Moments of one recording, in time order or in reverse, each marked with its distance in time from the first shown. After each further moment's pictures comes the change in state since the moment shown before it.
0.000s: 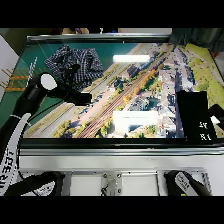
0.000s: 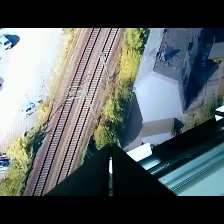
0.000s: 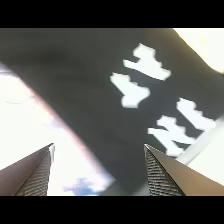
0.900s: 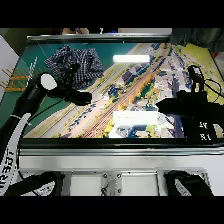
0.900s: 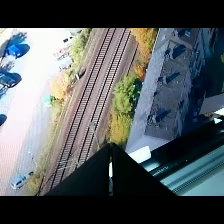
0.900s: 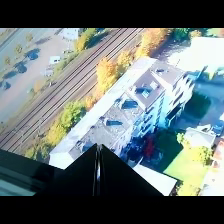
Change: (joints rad) left arm 0.000 0.000 0.000 -0.004 0.013 0.000; right arm 0.696 0.225 -0.006 0.412 0.030 -0.324
